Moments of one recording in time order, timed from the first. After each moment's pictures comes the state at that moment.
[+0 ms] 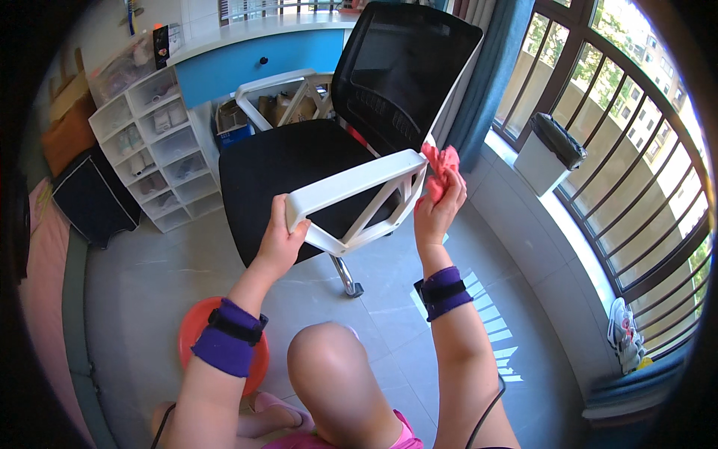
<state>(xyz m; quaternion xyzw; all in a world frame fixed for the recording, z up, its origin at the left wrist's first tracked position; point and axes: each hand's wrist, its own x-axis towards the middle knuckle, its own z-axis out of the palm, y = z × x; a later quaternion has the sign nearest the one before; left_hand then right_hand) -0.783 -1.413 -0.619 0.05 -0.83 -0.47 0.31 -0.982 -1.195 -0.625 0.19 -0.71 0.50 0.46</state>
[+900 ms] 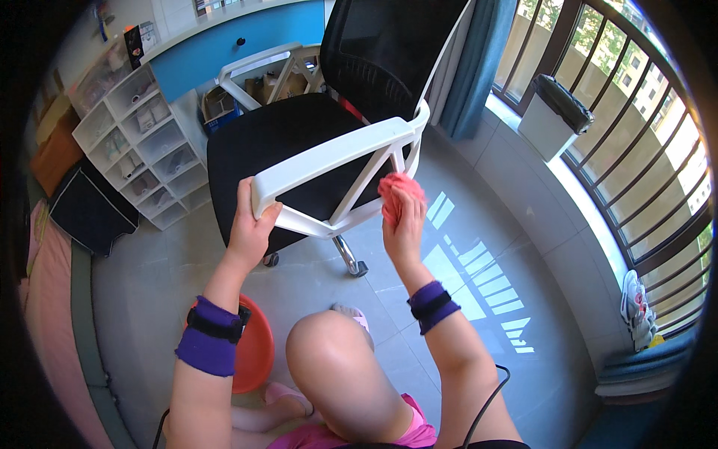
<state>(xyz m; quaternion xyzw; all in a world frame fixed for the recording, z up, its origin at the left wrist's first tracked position) -0.771 -1.428 -0.610 0.06 -0.81 -0.50 0.28 -0.922 -1.202 -0.708 0.29 -0.77 0.45 0.35</state>
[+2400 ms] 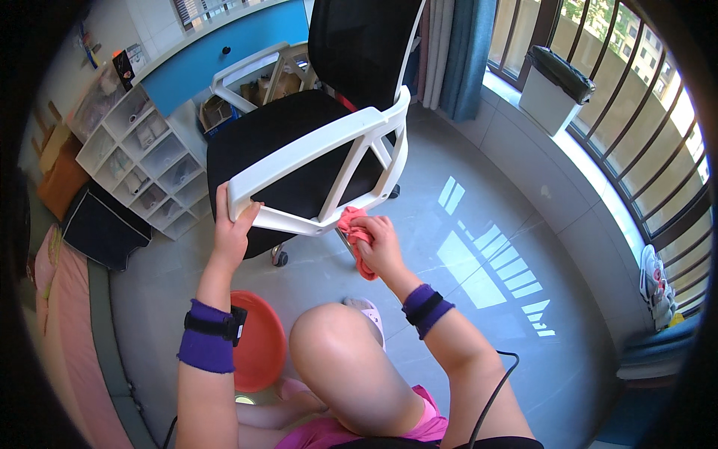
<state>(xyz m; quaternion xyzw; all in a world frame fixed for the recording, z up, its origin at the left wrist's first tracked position) -0.765 -1.445 -0.621 0.08 -0.77 -0.56 0.28 -0.887 -1.200 -0.751 0.34 -0.76 0.54 0.11</state>
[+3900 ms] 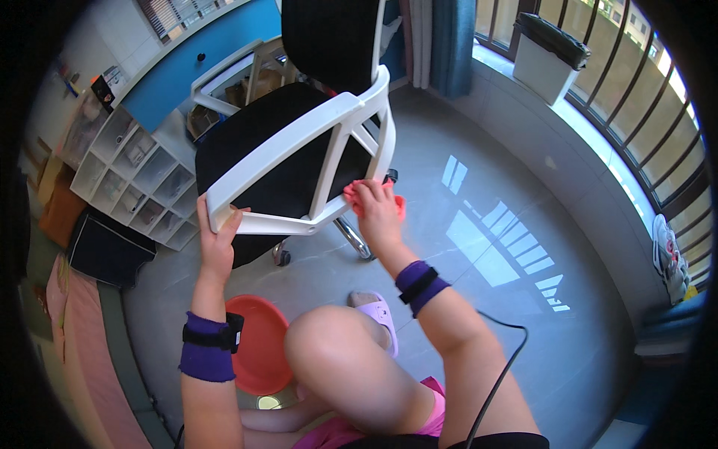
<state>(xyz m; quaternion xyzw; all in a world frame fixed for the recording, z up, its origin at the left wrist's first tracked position) -0.766 -1.441 -0.617 0.05 -0.77 -0.59 0.26 -0.916 -1.214 -0.745 0.27 -0.84 0.40 0.26</state>
